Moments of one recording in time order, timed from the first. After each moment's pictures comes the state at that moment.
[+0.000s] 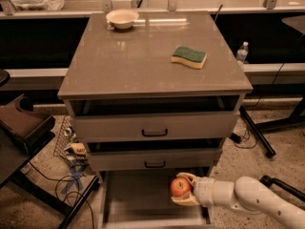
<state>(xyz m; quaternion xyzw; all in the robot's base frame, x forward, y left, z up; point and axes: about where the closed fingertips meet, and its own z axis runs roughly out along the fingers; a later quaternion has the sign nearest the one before) 0.461 -0.103 0.457 -0.54 0.68 0.24 0.44</state>
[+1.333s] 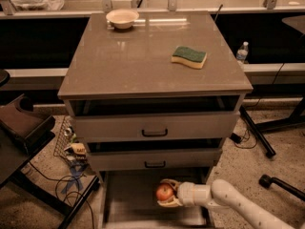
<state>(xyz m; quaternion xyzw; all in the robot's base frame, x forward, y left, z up) 0.501 -0.057 0.319 -0.56 0.61 0.31 0.47</state>
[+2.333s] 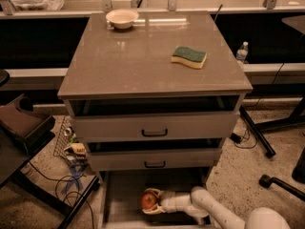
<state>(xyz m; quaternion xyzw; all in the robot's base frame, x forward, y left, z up) 0.505 0.017 0.202 -0.56 0.55 0.36 0.49</state>
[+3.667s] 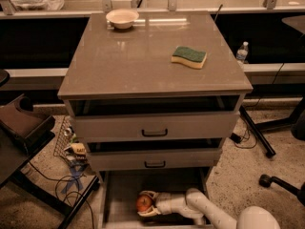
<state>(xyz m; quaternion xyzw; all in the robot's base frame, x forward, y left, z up) 0.501 0.044 0.184 -0.56 0.55 0.38 0.49</state>
